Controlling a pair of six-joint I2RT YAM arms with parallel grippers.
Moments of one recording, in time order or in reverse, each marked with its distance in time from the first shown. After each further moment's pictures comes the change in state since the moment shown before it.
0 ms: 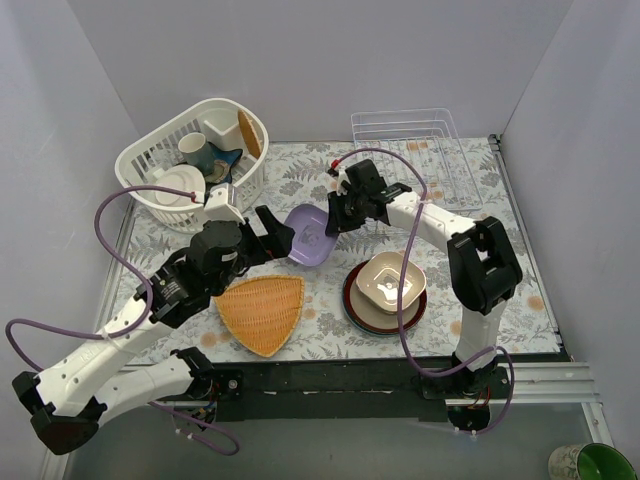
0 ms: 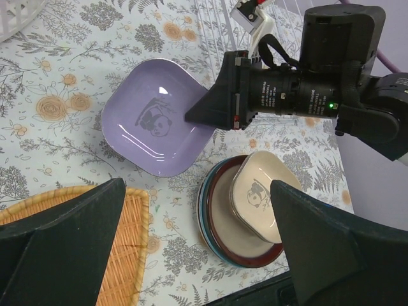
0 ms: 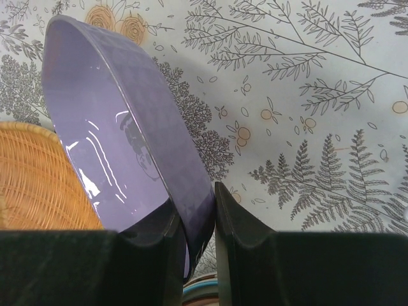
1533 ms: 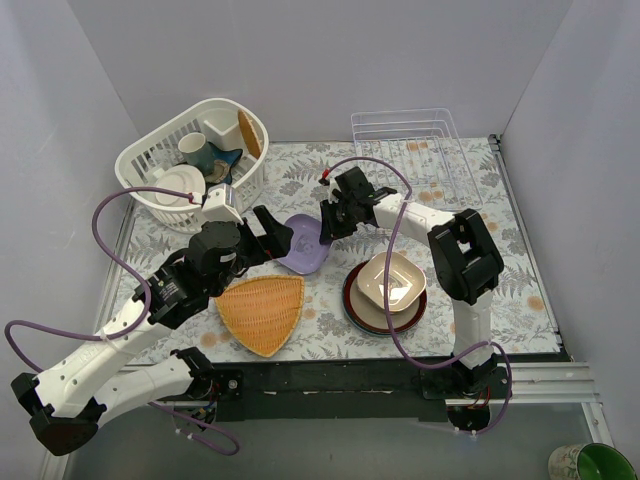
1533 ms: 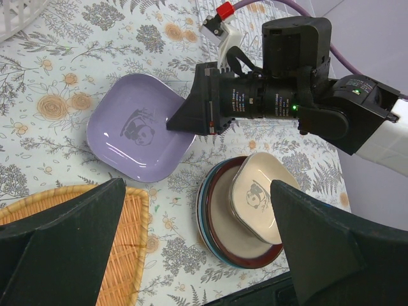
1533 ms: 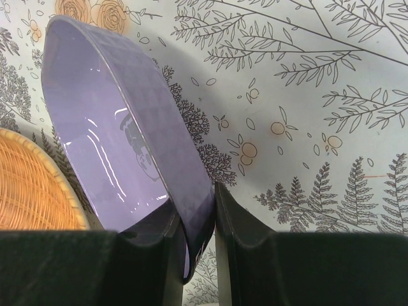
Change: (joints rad) left arm 0.000 -0.013 0.000 -0.013 -0.010 -0.015; right arm 0.026 0.132 0.043 0.019 -0.019 0.013
